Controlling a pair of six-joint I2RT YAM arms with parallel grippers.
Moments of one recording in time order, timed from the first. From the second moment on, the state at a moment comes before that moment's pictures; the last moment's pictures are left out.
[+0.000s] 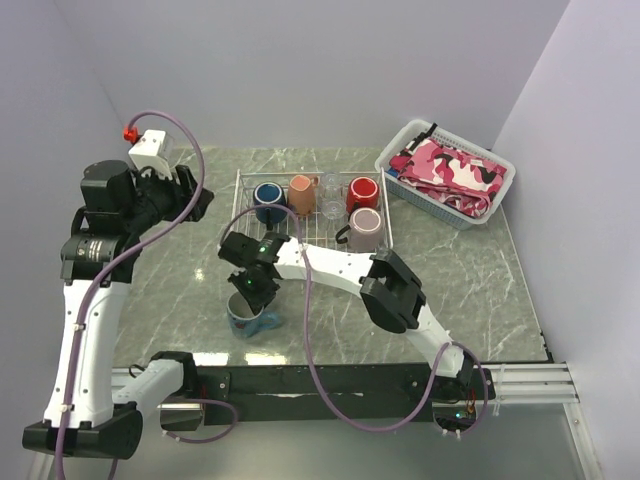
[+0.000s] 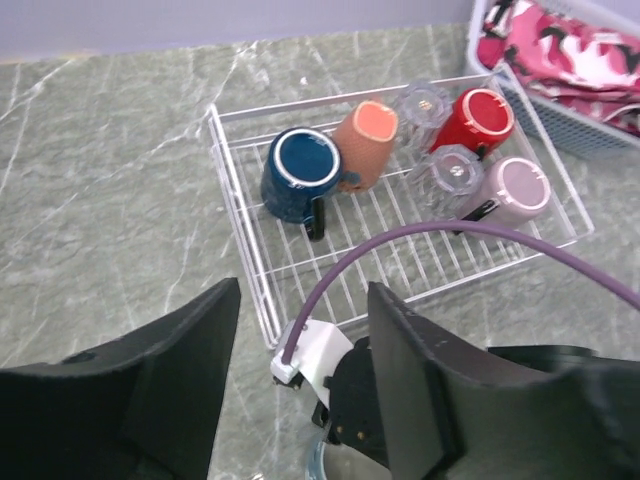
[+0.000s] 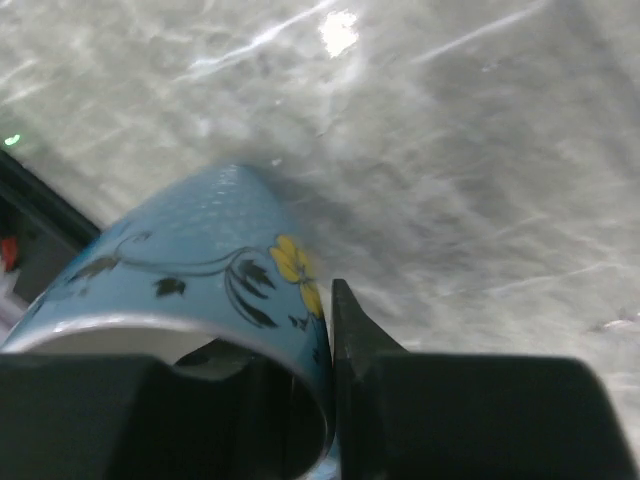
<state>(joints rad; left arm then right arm) -0.05 0.98 1.37 -0.73 0.32 -0.11 1.12 2.25 1.95 -0.92 -0.16 0.38</state>
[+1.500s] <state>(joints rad) -0.05 1.01 1.30 -0.61 0.94 -0.34 0.64 1.84 1.44 0.80 -0.64 1.78</state>
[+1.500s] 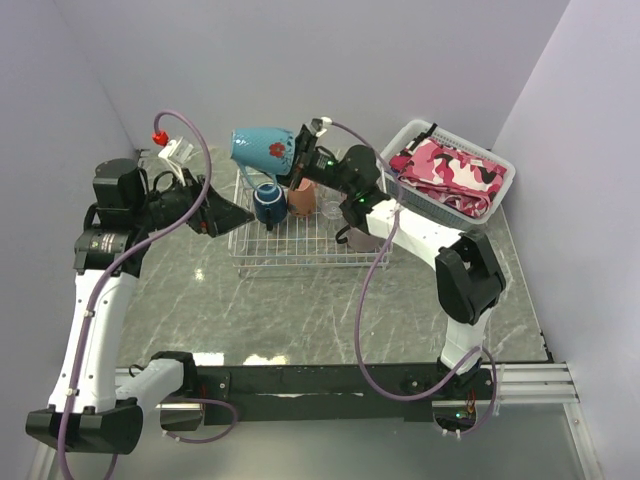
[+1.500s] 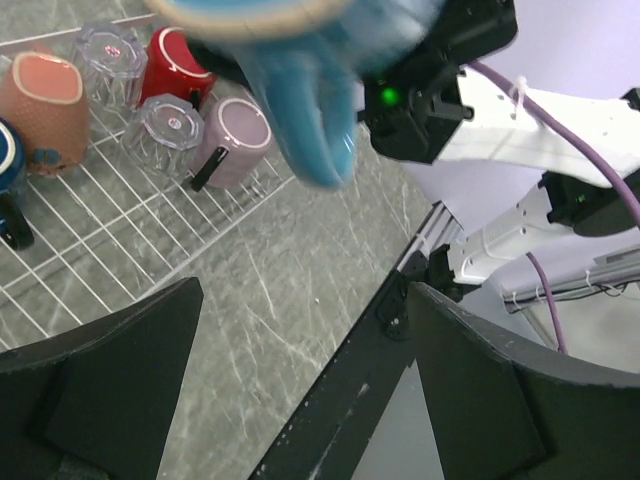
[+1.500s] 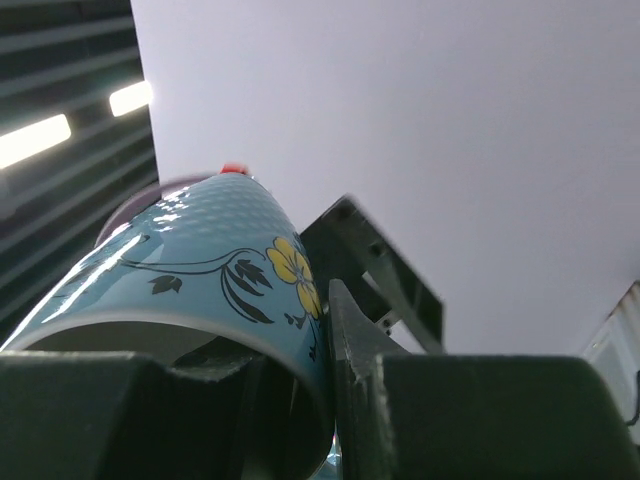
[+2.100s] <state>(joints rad) -0.13 1.06 1.25 -0.22 0.95 -0.67 0.67 1.85 1.43 0.89 -0.66 1.84</state>
